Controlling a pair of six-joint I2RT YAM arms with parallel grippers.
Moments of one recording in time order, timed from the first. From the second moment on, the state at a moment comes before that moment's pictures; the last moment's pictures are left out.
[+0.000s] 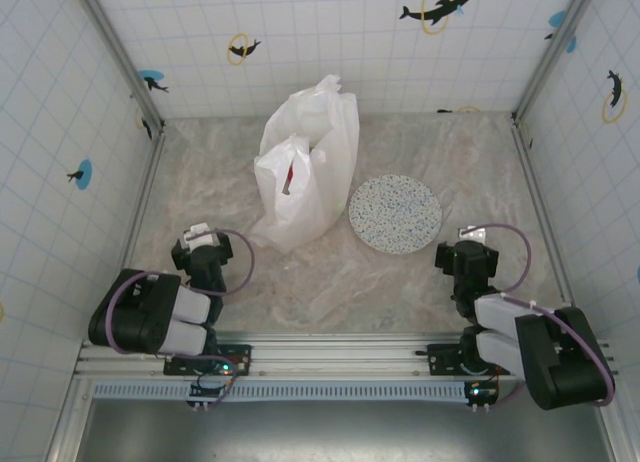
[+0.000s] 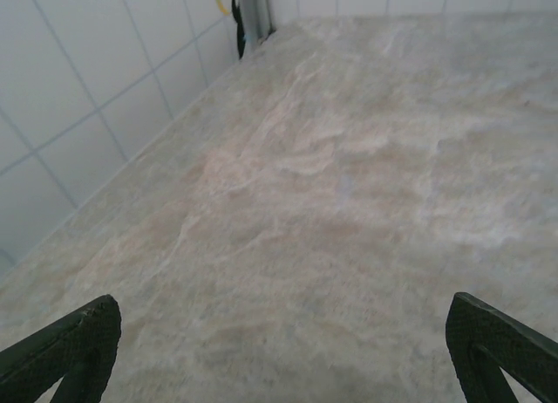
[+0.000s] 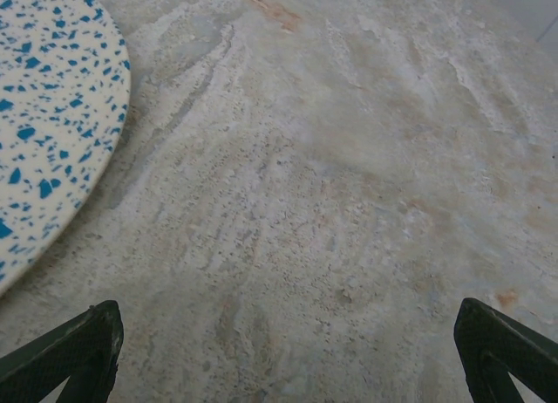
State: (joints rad) left arm -0.15 1.45 0.00 1.12 -0.48 -0.02; right arm 0.20 1.14 0.04 0.50 0.40 0.10
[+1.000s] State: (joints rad) left arm -0.03 1.52 0.00 1.23 -0.19 -0.03; right arm 0.06 1.52 0.01 1.08 0.15 0.07
